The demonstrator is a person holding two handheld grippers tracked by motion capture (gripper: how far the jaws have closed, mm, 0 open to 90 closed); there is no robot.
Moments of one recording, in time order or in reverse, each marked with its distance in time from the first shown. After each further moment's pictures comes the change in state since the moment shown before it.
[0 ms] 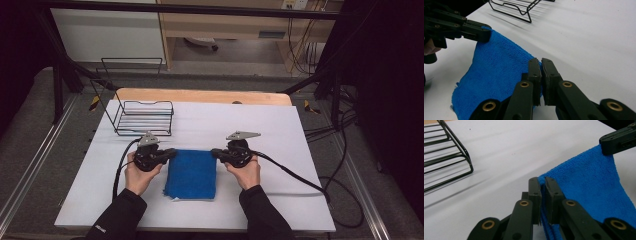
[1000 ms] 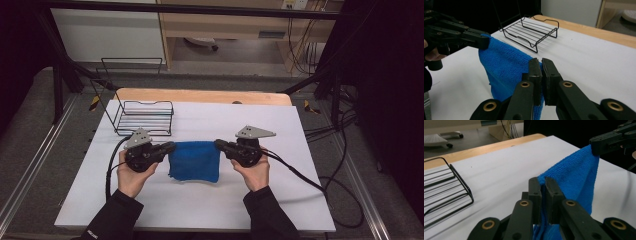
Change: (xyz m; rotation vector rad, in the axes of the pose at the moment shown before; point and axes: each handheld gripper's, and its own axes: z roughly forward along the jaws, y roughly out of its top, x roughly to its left) left arm -0.027 0.027 -0.047 -0.172 -0.020 0.068; right arm 0.023 0.024 -0.051 -0.183 0.001 -0.105
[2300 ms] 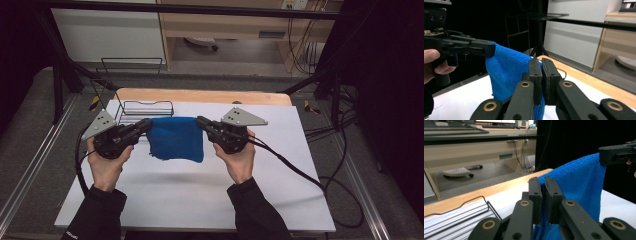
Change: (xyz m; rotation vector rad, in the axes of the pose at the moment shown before) left arm 0.023 0.044 -0.064 -0.224 0.089 0.026; right arm 0.047 0.067 0.004 -0.235 0.008 -0.126
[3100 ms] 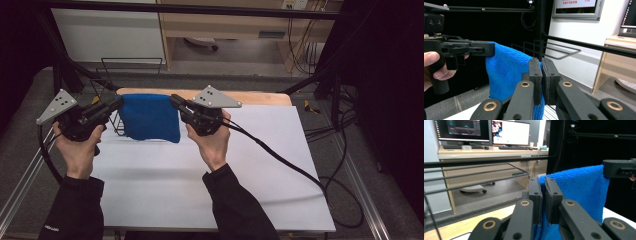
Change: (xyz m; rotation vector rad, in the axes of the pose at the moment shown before) left arm 0.046 0.040 -0.036 -0.138 0.088 0.001; right arm 0.029 0.049 0.049 -0.109 -0.001 -0.060
